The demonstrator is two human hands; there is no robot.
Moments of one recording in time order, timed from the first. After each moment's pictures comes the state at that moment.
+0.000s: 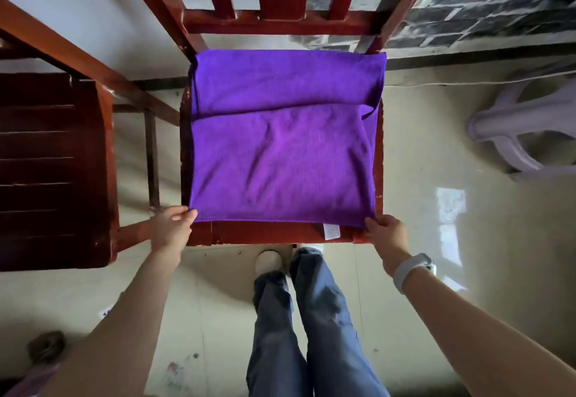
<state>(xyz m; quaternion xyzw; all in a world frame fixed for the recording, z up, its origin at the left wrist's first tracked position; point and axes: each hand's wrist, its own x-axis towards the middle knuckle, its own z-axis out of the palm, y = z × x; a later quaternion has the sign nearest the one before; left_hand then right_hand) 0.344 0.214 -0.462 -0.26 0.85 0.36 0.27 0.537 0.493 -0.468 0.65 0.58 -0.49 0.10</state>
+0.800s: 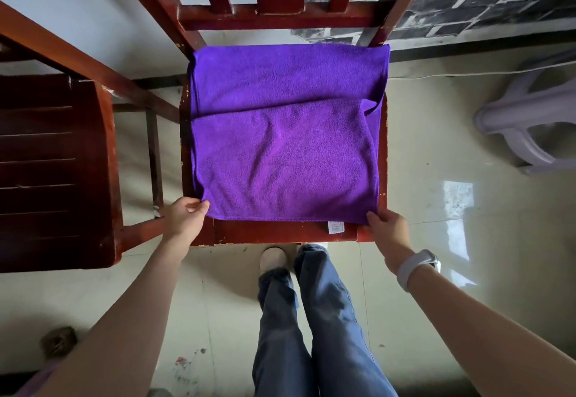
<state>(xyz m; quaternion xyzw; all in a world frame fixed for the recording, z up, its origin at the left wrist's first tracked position) 0.337 0.232 -0.465 -0.16 0.91 0.25 0.29 0.534 0.493 -0.469 0.61 0.61 -0.50 0.11</state>
